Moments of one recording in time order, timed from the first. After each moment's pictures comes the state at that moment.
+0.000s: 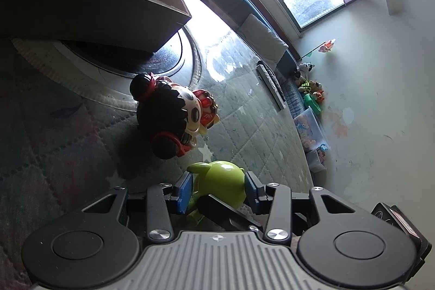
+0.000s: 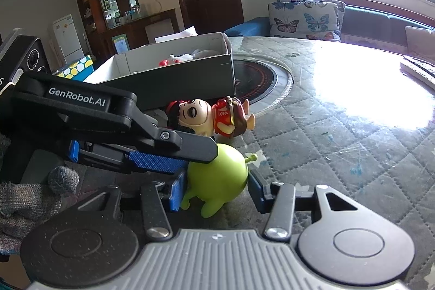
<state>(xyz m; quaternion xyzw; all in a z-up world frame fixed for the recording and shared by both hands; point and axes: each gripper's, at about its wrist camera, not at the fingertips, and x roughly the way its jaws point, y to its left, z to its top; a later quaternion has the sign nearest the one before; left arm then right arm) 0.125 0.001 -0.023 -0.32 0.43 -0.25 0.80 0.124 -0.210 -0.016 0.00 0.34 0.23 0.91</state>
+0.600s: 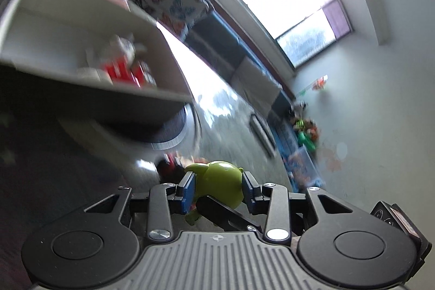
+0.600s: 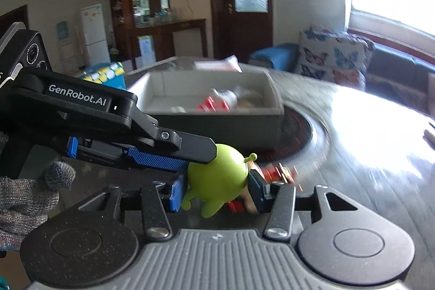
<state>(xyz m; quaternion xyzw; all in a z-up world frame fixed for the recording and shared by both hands) 0.113 0.072 0.036 -0.35 0.34 -0.22 0.84 0.141 -0.143 0.042 -0.06 0.28 0.29 0.91</state>
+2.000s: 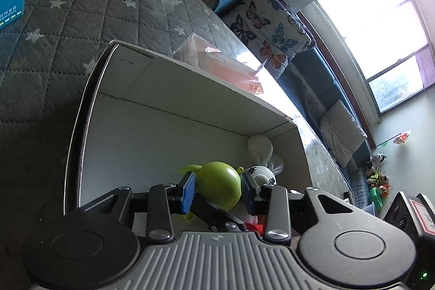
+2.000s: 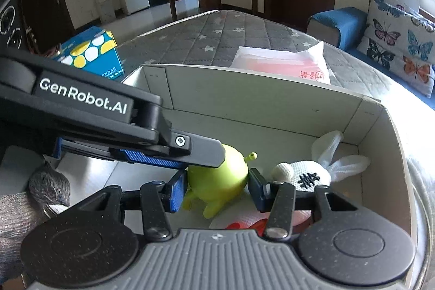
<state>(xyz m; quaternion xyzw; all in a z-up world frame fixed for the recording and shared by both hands) 0.267 0.193 0.010 -0.38 0.40 -0.02 0.83 0.350 0.025 0.004 -0.13 0.40 0.37 0.83</state>
